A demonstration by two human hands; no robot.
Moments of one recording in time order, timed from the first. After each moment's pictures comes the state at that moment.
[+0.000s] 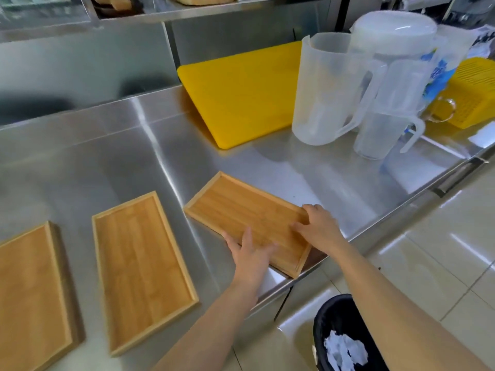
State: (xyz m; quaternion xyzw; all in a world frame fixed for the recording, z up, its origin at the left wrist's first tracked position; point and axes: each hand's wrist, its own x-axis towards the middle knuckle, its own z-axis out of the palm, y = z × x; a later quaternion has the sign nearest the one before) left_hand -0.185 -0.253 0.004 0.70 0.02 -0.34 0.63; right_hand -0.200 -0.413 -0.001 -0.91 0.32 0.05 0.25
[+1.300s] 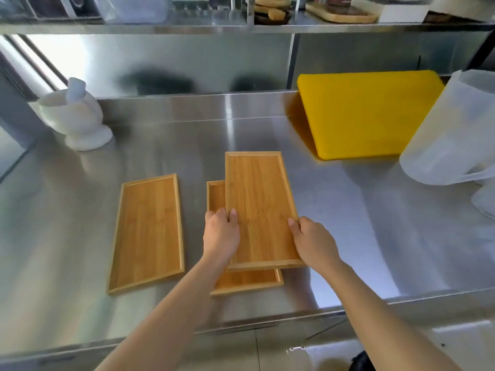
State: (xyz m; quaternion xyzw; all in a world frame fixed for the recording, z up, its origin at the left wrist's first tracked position) left_hand -0.113 -0.075 0.040 0.87 0.14 -0.08 0.48; right_hand -0.145 -0.239 0.033 -0.96 0.12 0.04 0.27
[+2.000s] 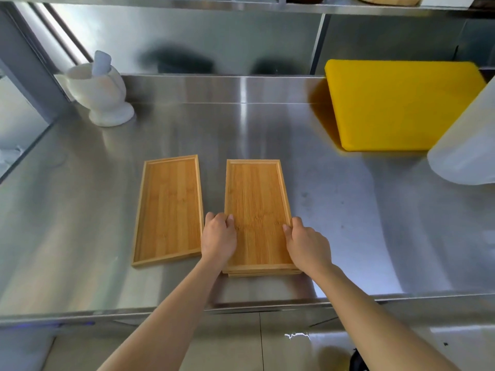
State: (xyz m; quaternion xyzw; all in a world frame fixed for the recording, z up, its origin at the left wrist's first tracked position) left_hand -0.125 -0.026 -0.010 0.90 0.14 -0.05 0.41; right_hand -0.152 -0.191 0.003 -0.99 0.05 0.08 0.14
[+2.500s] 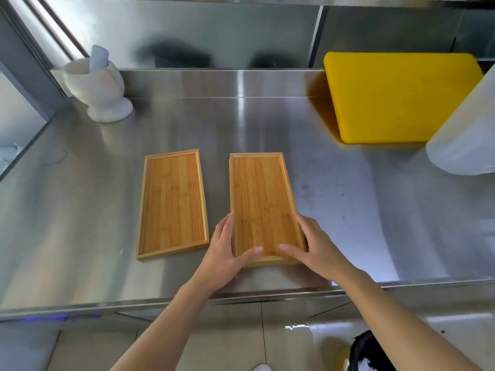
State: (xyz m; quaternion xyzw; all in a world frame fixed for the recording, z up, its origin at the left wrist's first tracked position) left_hand -0.177 -0.002 -0.017 0.85 -0.07 -0.14 0.50; right_hand -0.180 -0.219 -0.005 -0.93 -0.01 0.15 0.35
